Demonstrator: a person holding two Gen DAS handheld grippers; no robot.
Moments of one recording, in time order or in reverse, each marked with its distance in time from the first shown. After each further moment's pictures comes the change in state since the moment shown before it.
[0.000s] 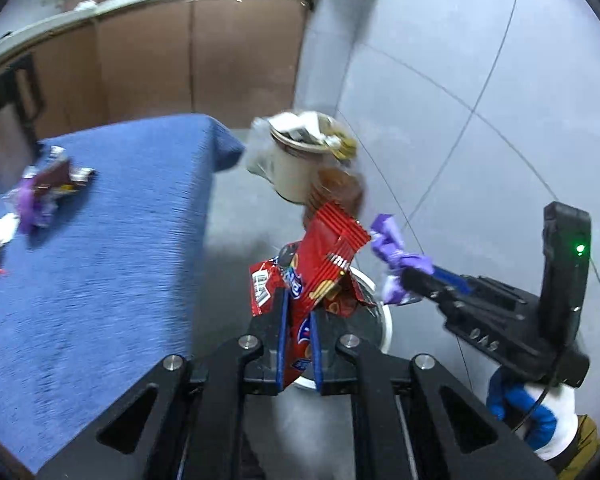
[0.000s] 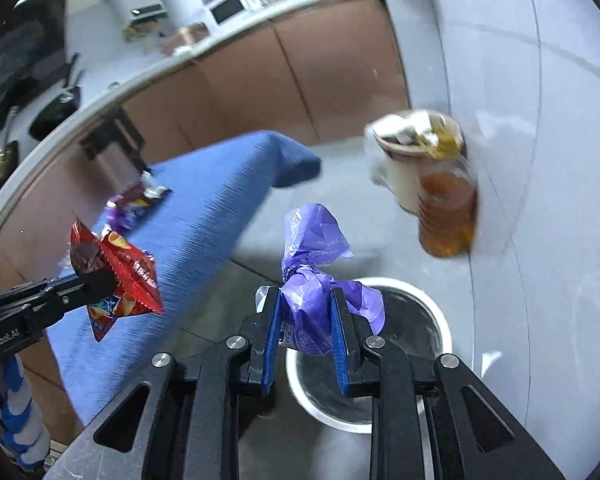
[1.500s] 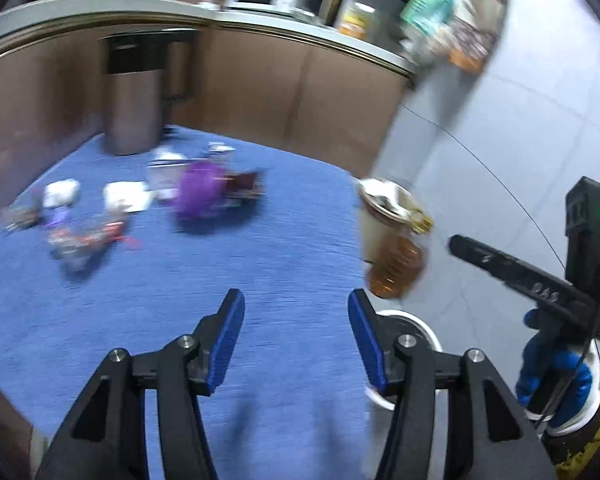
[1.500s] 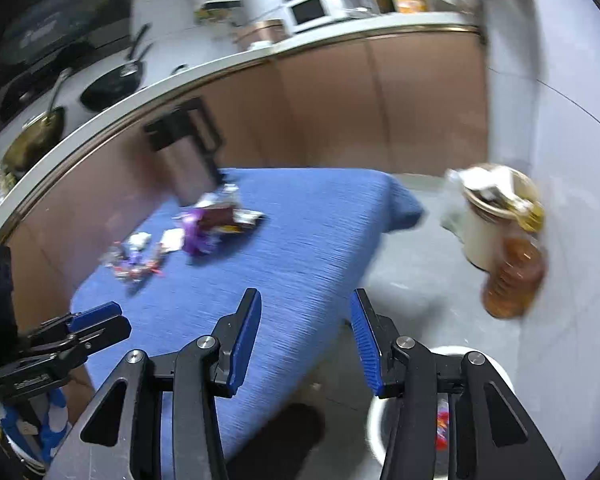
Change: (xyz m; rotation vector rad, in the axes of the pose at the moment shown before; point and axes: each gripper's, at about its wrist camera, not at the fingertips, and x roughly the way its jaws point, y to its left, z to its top) left arm -0.123 0.206 -0.062 -0.290 -0.229 0.114; right arm 0.018 0.171 0.059 -0.217 -0.049 0.145
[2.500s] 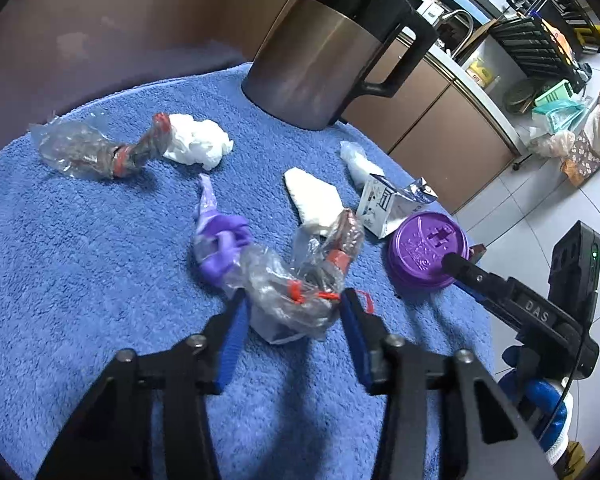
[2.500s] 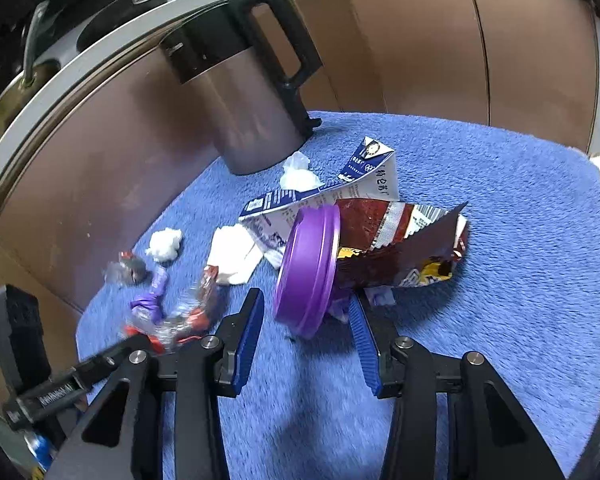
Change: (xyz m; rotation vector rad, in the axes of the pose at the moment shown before) left arm 0.087 0.227 0.033 -0.368 0.037 0.028; right arm 0.248 0.138 0.053 0.026 0.187 0.151
